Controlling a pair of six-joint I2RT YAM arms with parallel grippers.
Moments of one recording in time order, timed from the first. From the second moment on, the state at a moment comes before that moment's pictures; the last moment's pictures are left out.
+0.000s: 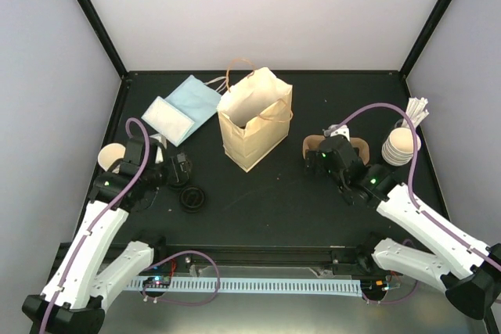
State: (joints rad) left arm -0.27 0.76 0.90 -0.98 0.07 -0.53; right arm 0.73 0.95 0.87 -0.71 0.45 0.49
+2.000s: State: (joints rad) left arm 0.26 1.31 1.04 -0.84 -0.17 -0.38; right arm 0.73 0.86 0.73 -0.60 0.26 0.50
